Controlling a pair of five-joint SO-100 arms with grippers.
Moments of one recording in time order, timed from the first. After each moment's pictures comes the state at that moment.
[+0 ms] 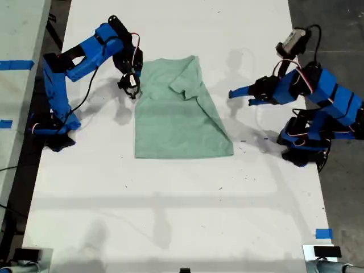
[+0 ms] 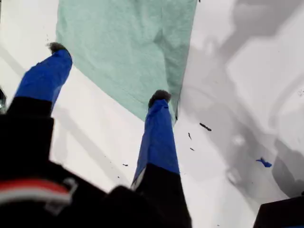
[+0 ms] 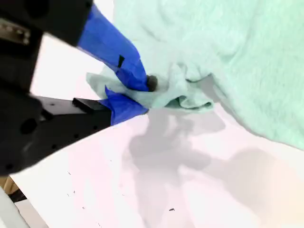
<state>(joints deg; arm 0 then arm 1) -33.6 65.6 53.4 97.0 33.6 30.4 145.1 118.0 88.5 -24.1</state>
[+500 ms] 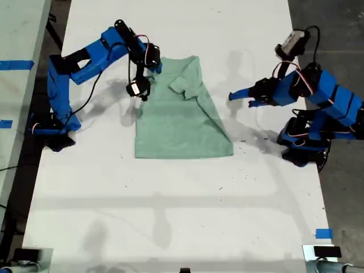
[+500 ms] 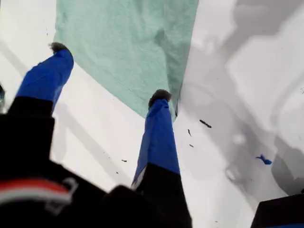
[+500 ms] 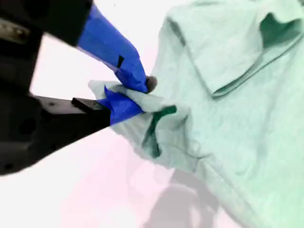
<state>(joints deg) -28.1 60.2 48.5 73.2 41.7 29.3 146.0 119.2 88.5 -24.1</state>
